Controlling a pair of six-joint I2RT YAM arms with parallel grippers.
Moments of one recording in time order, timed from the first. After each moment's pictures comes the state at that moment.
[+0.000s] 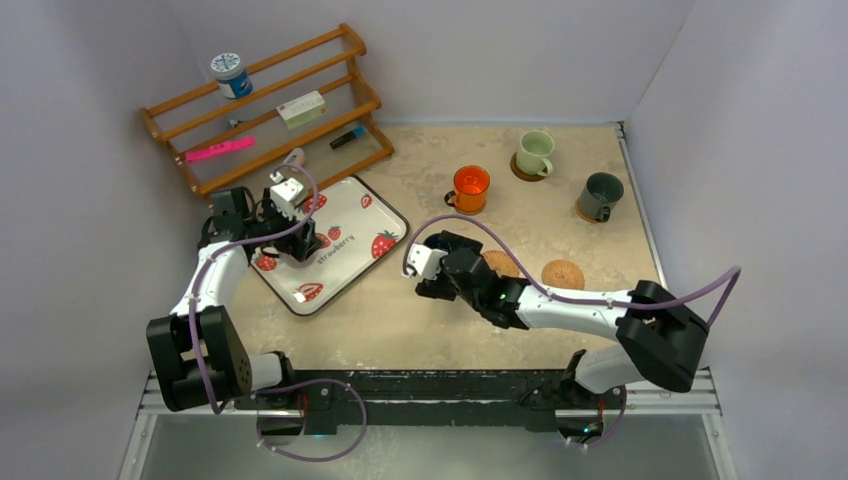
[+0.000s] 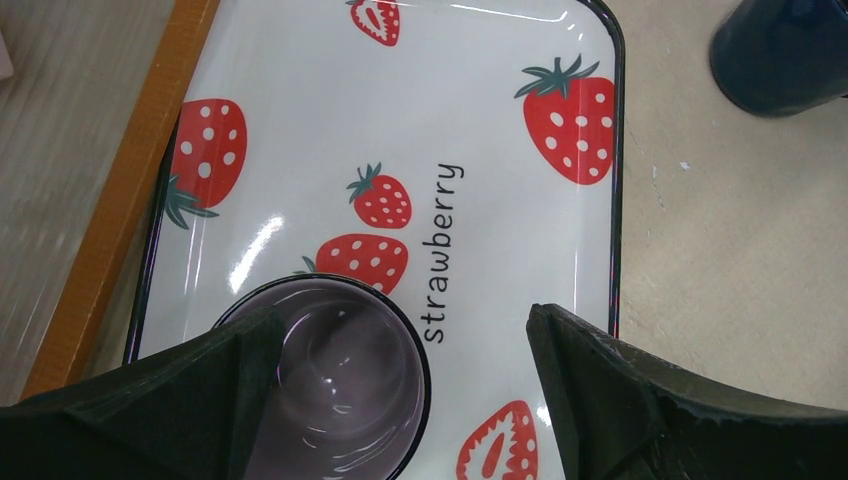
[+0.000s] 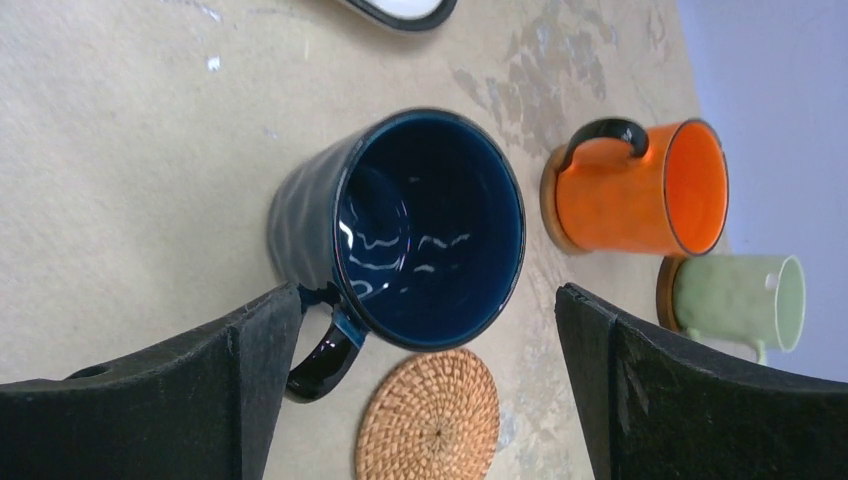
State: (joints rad) left arm 0.23 1.29 0.80 -0.33 0.76 0.58; right arm 1.00 1.40 0.67 0.19 0.36 -0.56
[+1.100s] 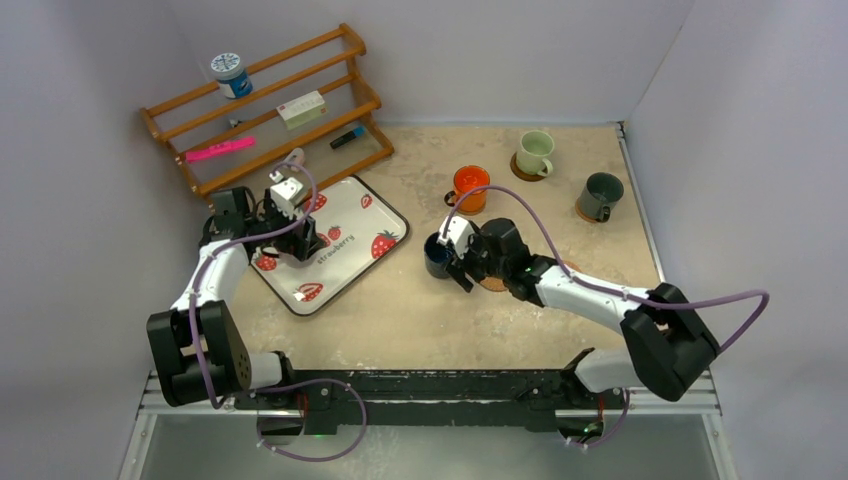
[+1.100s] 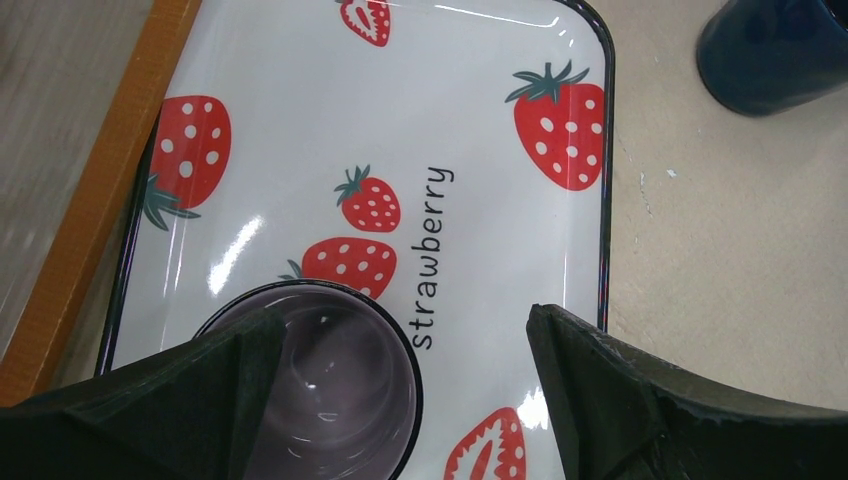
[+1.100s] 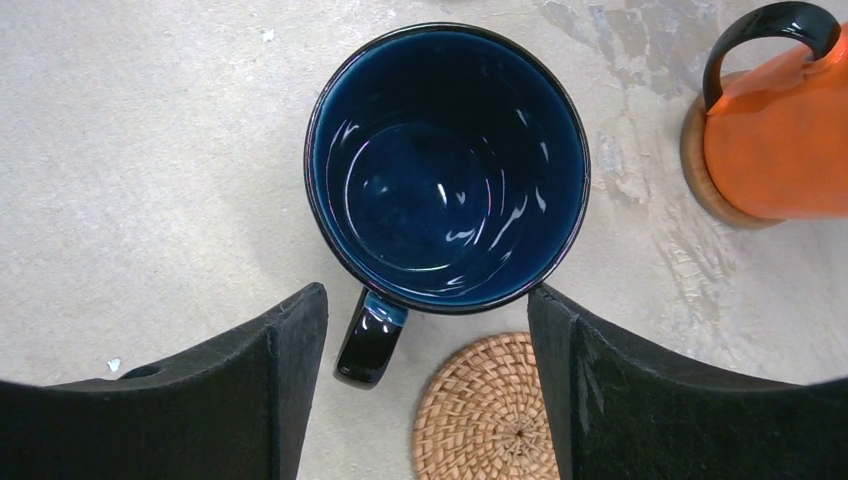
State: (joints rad) left arm 0.23 1.32 0.80 -0.32 0.78 0.55; right arm 0.67 1.36 0.66 0.06 -0.17 -0.36
